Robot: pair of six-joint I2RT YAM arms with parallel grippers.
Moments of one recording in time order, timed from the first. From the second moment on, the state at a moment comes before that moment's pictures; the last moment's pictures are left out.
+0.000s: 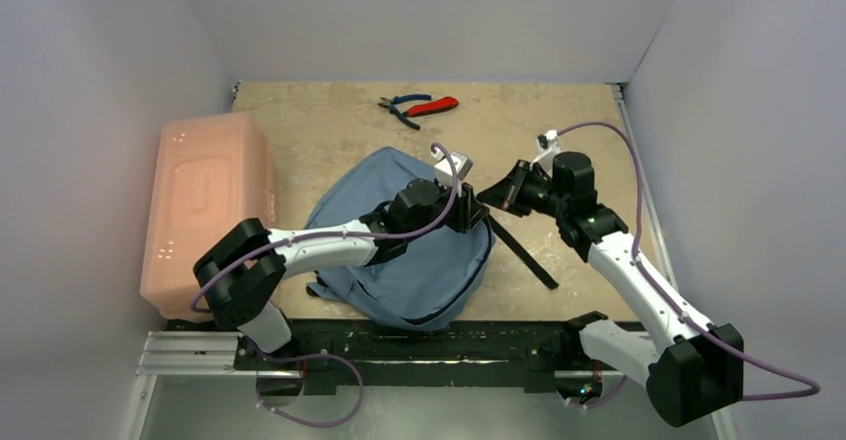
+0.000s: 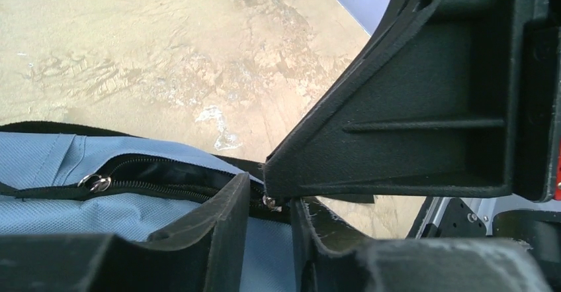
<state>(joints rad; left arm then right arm) -0.96 1.61 0.93 0.44 -0.04 -0.45 0.32 1.03 0.76 -0.18 -0.46 0.77</state>
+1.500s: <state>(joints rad) -0.89 1.68 1.05 0.21 0.15 -0.65 0.47 0.99 0.67 -0.36 -0.17 0.54</state>
